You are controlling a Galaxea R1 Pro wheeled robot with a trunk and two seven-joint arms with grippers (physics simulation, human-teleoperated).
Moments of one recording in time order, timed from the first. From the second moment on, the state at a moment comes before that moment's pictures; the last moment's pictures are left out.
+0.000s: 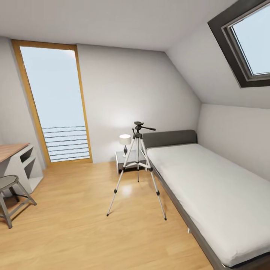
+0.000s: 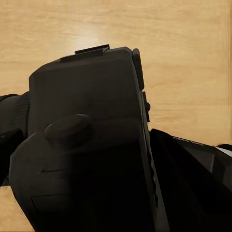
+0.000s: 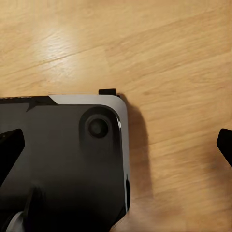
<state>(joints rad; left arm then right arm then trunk) -0.22 0.08 -0.27 0.00 0.56 -0.02 -0.11 -0.11 -0.09 -0.17 0.03 0.11 -0.16 0.08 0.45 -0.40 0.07</state>
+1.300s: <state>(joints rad) -0.22 0.08 -0.27 0.00 0.56 -0.02 -0.11 -0.11 -0.09 -0.17 0.03 0.11 -0.16 0.08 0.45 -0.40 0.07</state>
